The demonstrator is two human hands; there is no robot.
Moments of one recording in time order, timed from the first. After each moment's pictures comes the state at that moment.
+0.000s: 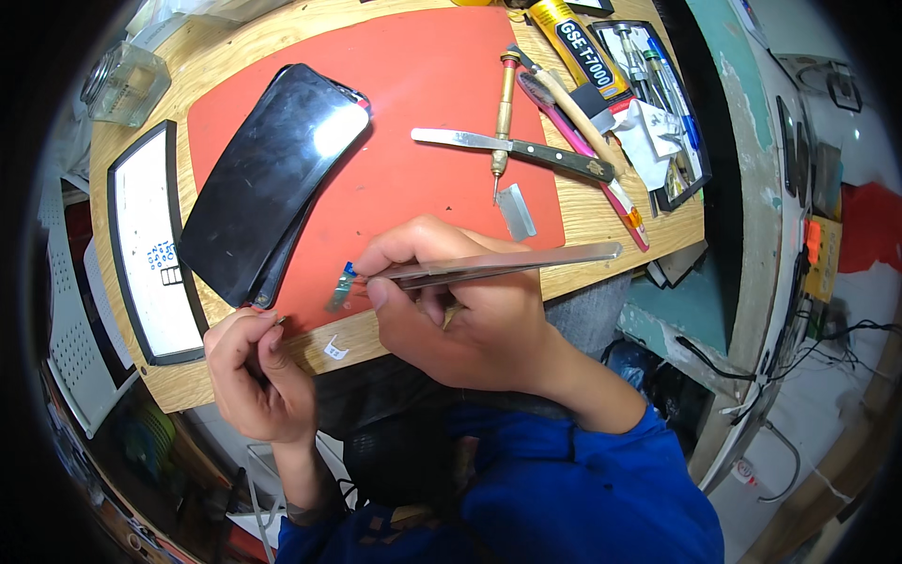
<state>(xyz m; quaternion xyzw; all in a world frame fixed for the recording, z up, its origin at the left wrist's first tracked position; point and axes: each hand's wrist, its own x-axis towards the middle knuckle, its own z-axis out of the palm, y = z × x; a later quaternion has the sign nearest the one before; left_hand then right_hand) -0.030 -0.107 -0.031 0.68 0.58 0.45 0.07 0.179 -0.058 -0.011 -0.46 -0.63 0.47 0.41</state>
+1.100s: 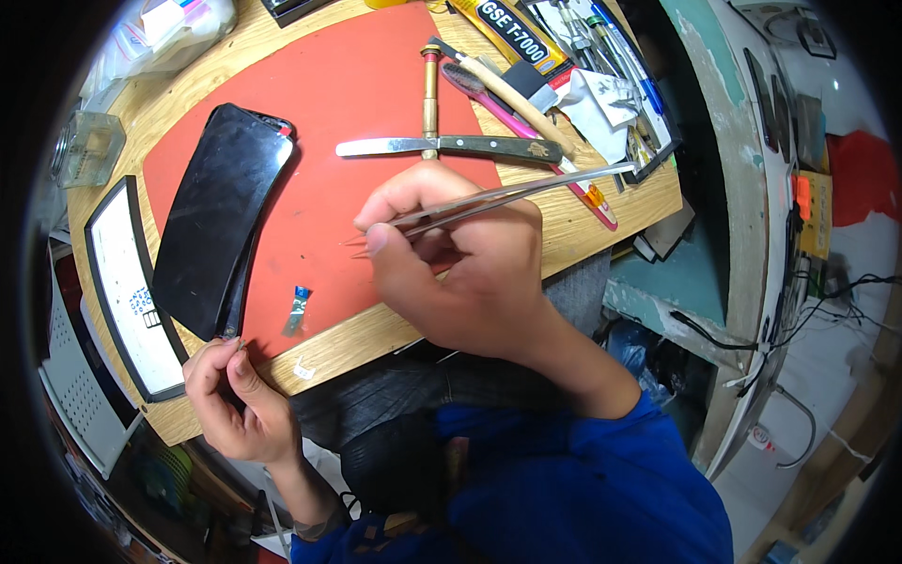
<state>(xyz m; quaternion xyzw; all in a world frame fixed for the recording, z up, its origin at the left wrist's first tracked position) -0.029 -0.109 -0.034 0.67 0.59 0.44 0.05 0.199 -0.043 -0.012 -0.53 -0.56 0.43 0.48</state>
